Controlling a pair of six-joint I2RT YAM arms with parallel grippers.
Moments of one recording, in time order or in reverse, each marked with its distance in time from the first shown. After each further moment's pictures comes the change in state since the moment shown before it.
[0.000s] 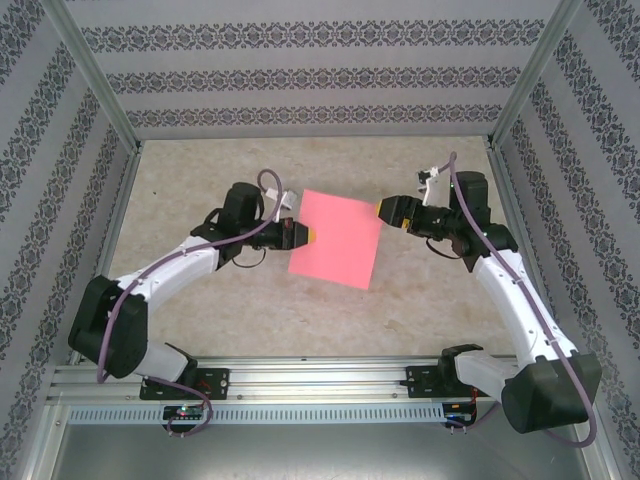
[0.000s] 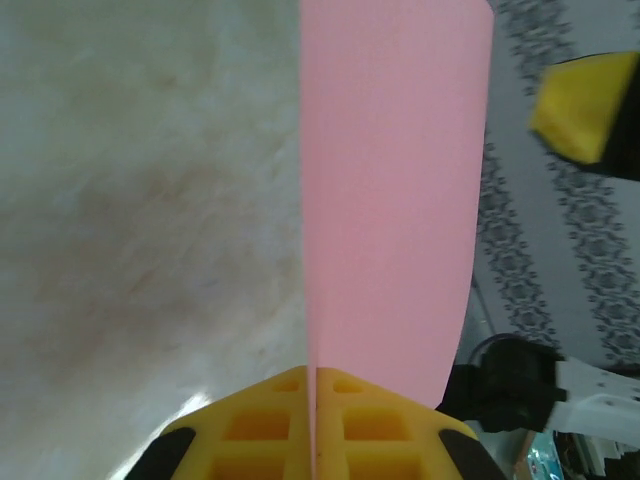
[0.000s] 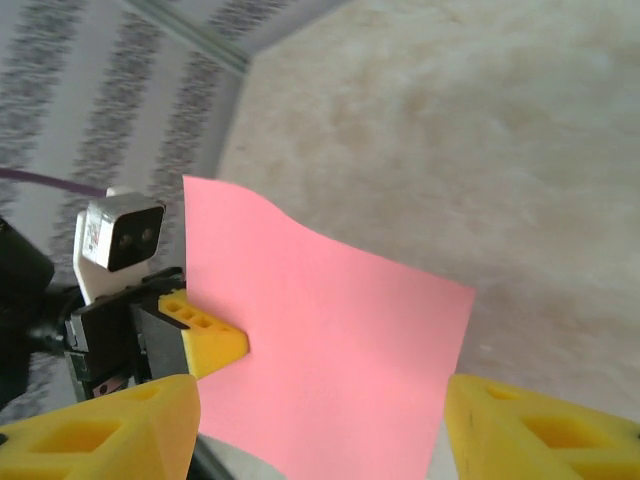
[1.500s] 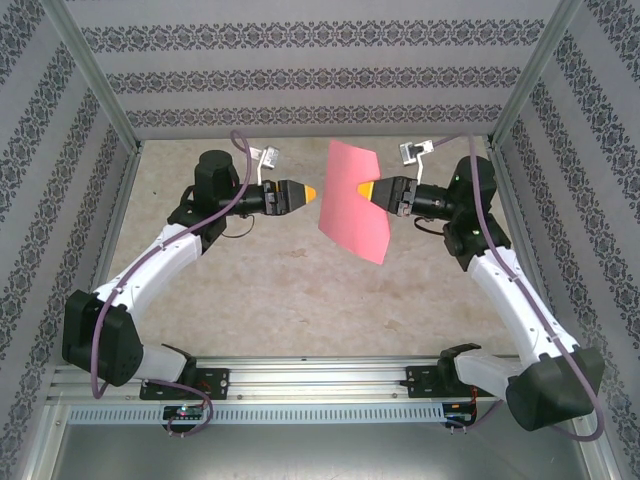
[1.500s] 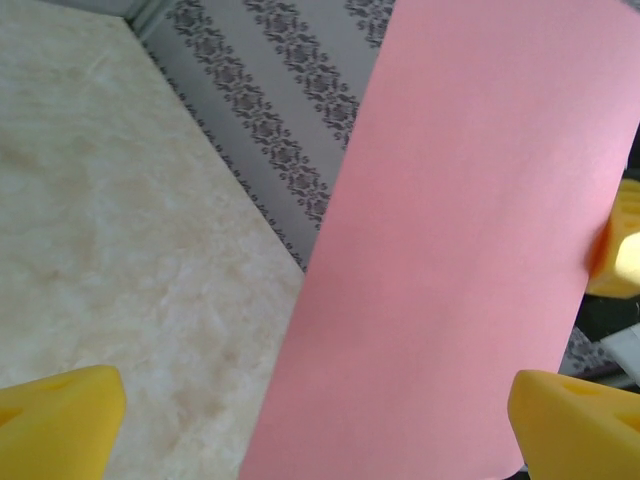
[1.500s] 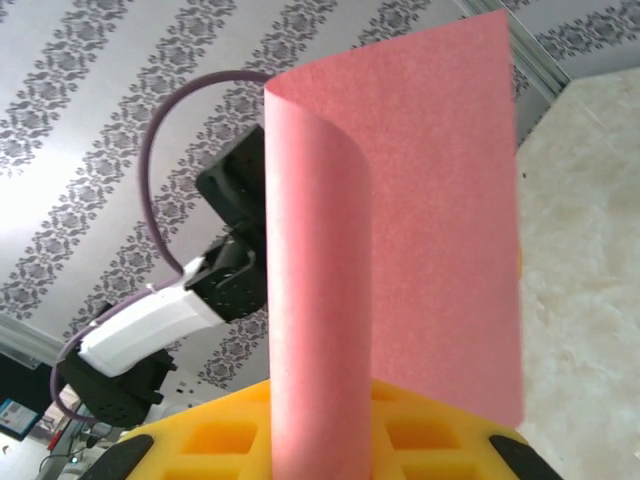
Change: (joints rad) left arm 0.097 -0.073 0.196 0.163 0.190 -0.107; right arm 0.087 0.008 0.061 0.595 -0.411 0.370
